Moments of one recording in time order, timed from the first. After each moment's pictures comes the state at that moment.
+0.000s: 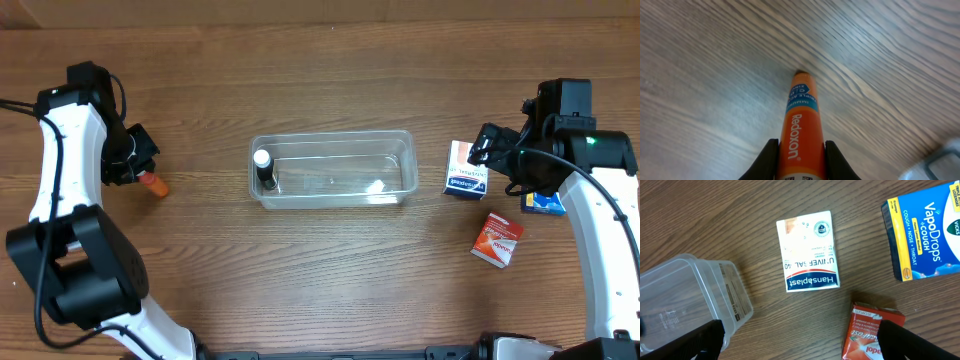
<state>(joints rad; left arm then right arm) 0.29 1.91 1.61 -1.23 -0.02 -0.37 -0.09 1.43 1.30 -1.06 -0.08 0.33</state>
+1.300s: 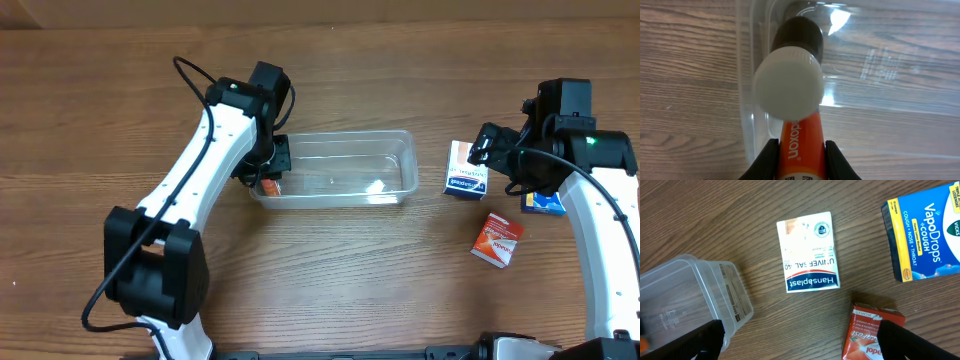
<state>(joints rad) -0.33 1.91 1.60 -1.26 0.01 -0.47 -0.09 1.43 1.30 -1.06 -0.08 0.33</state>
